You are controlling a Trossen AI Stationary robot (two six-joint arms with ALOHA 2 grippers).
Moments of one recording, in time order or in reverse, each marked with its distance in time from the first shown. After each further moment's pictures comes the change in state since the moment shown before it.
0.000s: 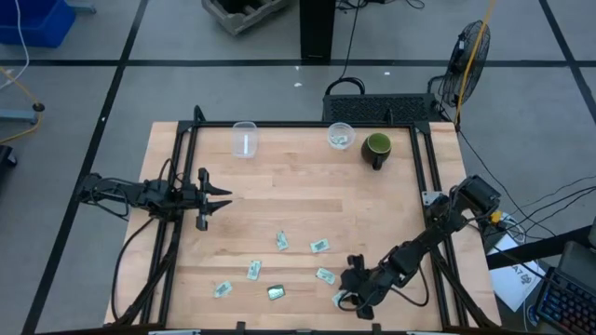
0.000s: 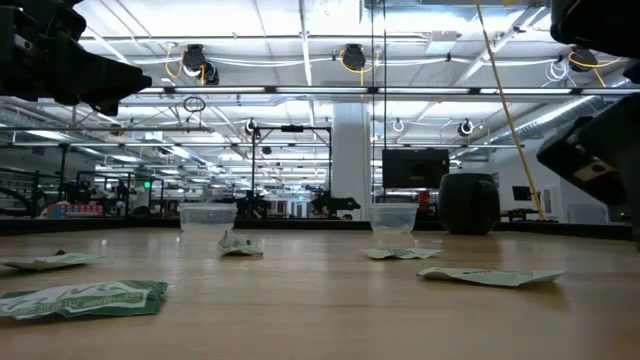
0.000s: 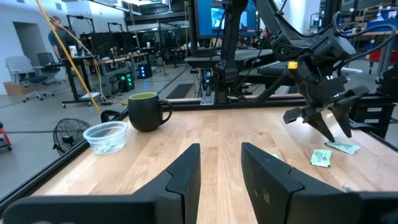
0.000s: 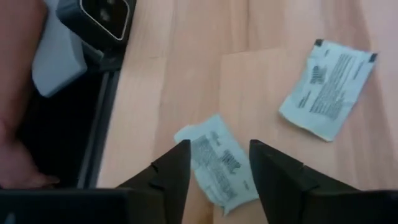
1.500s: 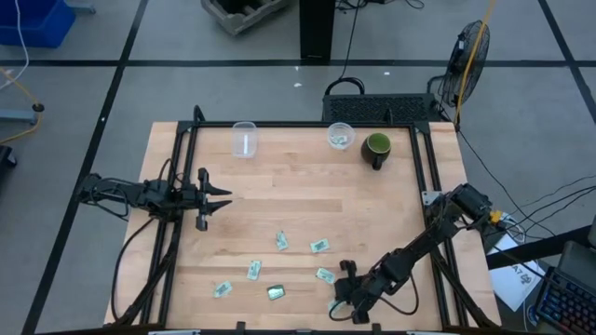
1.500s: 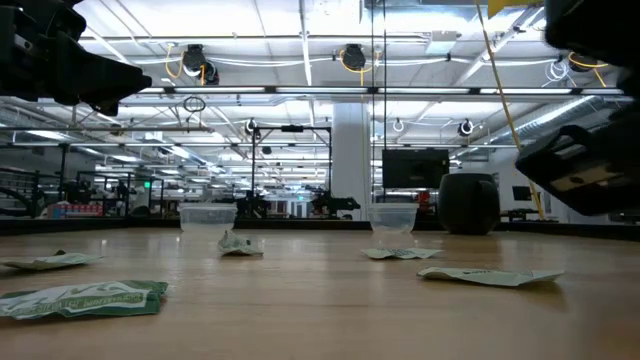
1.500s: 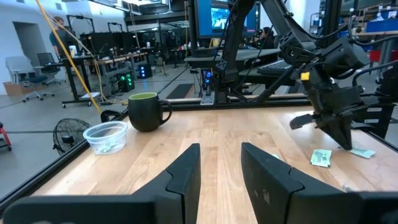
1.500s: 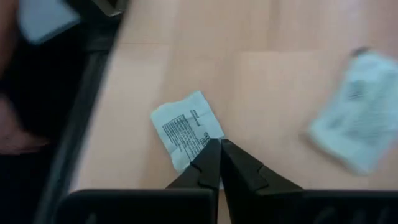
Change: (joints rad) left arm 0.000 0.000 0.000 0.000 0.000 0.000; right arm -0.019 0.144 0.005 -0.154 0.007 -0.123
